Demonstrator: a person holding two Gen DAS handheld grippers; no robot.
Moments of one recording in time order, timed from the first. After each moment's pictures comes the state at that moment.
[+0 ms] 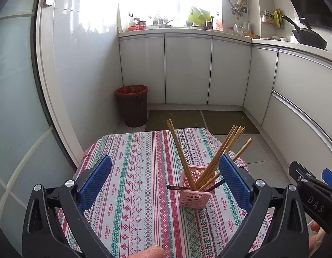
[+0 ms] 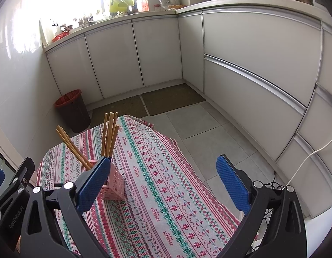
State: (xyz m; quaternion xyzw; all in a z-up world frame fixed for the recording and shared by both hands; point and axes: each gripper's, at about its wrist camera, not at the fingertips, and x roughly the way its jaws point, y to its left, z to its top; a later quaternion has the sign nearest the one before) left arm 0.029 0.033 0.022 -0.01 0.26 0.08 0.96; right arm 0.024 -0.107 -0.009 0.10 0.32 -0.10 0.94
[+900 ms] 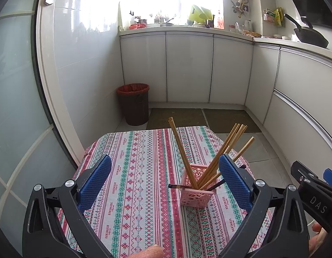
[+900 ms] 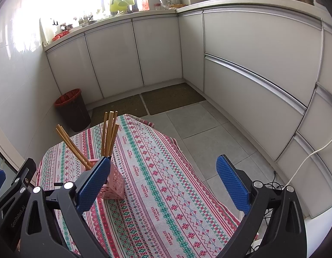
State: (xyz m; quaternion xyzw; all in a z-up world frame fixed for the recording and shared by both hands) left arm 0.031 0.035 0.018 -0.01 0.27 0.09 0.96; right arm 0.024 -0.106 -0.011 0.10 0.33 -0.10 0.94
